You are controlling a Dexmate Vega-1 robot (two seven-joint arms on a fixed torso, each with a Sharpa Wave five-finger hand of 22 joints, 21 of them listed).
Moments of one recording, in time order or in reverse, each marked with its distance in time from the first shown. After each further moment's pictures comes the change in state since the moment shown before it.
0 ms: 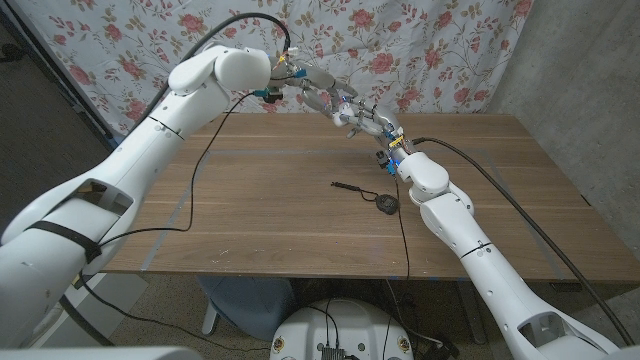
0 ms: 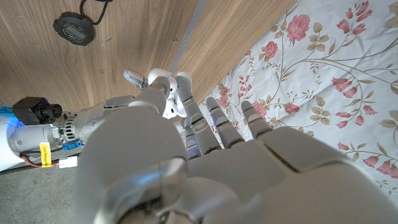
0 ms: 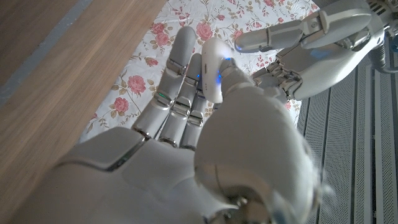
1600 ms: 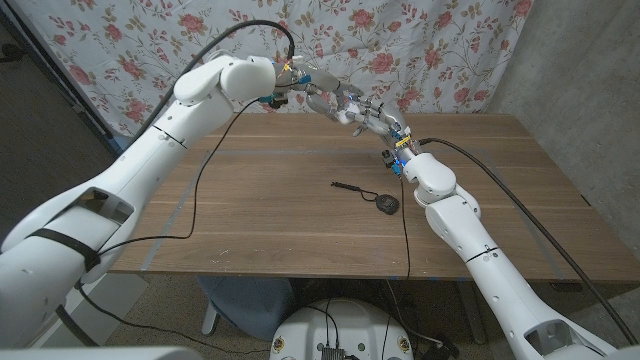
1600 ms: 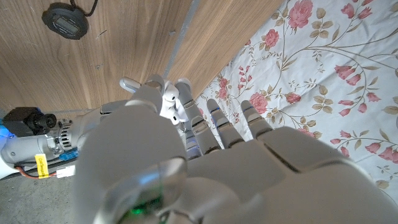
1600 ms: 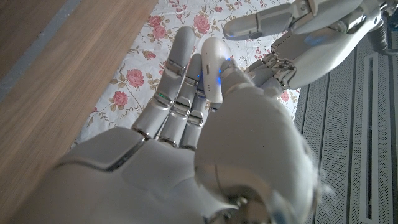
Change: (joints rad) left arm 0.039 0.002 0.008 -0.038 0.040 0.009 0.069; left_hand -0.032 -0.017 -0.085 0.047 -0.029 0.004 0.003 -0.002 0.001 -0.085 -0.002 0.071 0.091 -0.022 0.005 -0.008 0.026 0.016 -0.005 -0.006 0.000; right arm -0.032 -0.010 0.026 -0.045 0.024 0.004 0.005; right_hand 0.000 0.000 -0.002 0.002 0.000 0.000 0.004 -0.006 0.002 0.003 -0.004 -0.008 0.003 0.002 0.002 -0.004 0.008 0.000 0.000 0.030 -0.005
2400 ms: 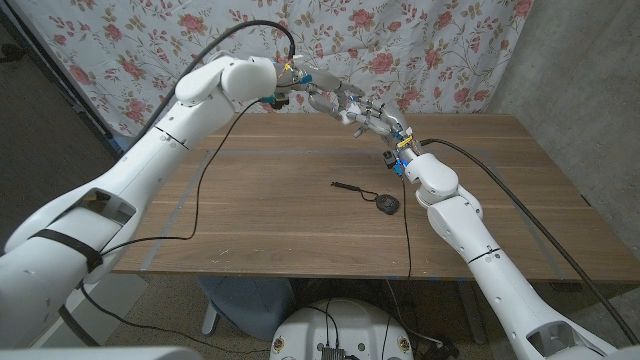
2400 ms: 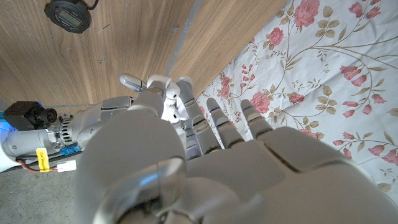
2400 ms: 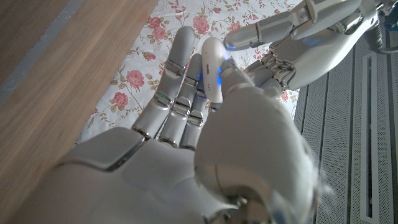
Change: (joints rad) left arm 0.004 -0.009 -0.002 0.000 -0.011 0.006 0.005; left_hand 0.020 0.056 0.055 -0.030 0.012 0.023 0.006 0.004 -0.001 0.005 0.000 0.037 0.014 0.018 0.000 -0.008 -0.003 0.011 0.011 0.000 0.000; right arm -0.007 -0.006 0.008 -0.004 0.014 0.005 0.011; right_hand 0.000 0.000 0.002 -0.002 0.008 0.000 0.000 0.001 0.000 0.000 0.000 0.000 0.005 0.000 0.000 -0.005 -0.002 0.000 0.000 0.015 0.000
